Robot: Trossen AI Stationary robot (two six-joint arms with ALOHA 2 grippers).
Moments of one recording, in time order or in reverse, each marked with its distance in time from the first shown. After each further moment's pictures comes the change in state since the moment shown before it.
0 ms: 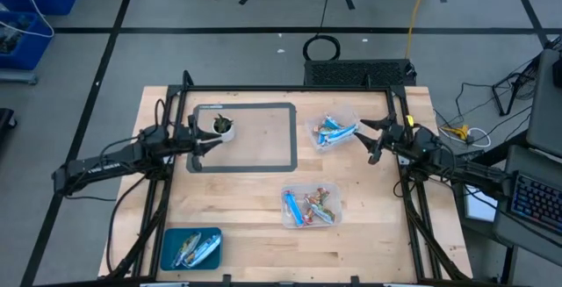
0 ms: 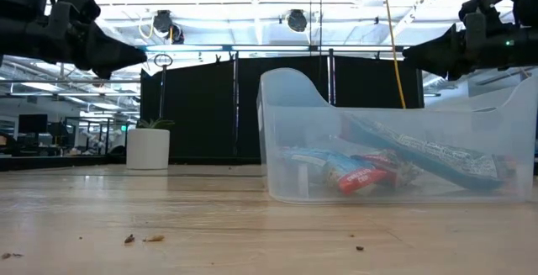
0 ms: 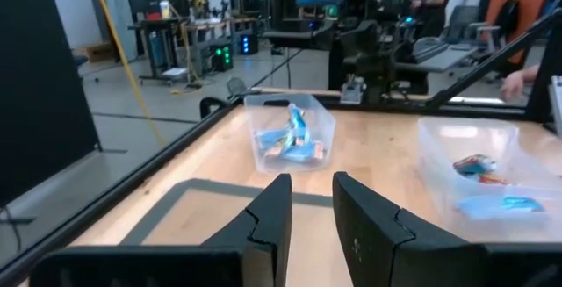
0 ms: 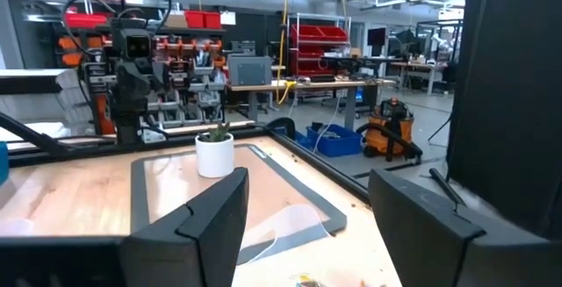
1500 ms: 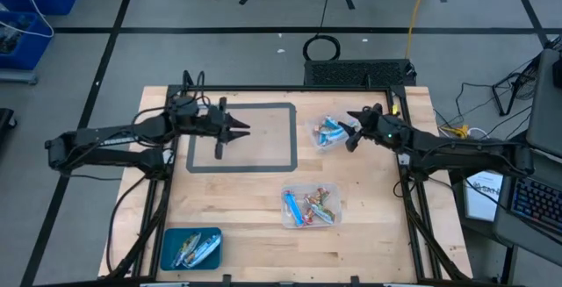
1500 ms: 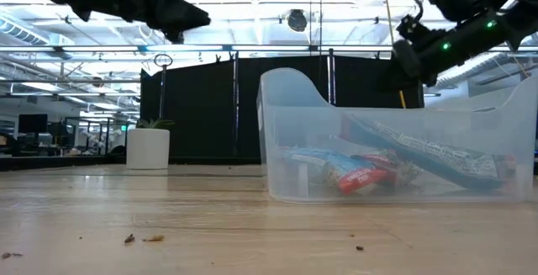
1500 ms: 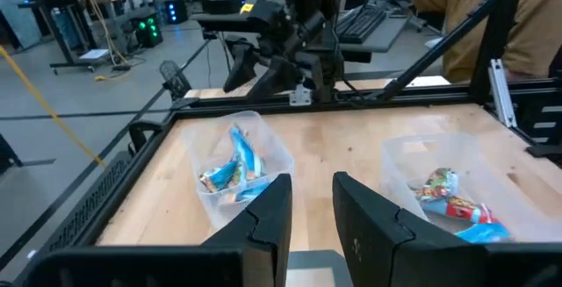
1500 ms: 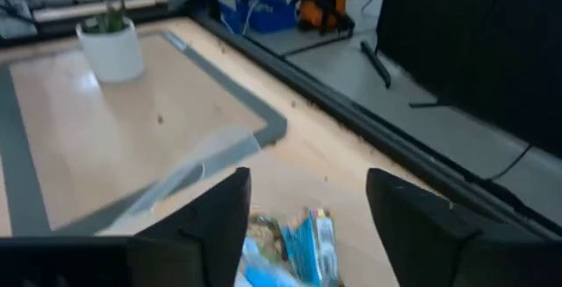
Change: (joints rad) left arm 0.030 0.775 0.506 0.134 0.237 0.114; right arm 0.000 0.793 0.273 0.075 0.230 0.110
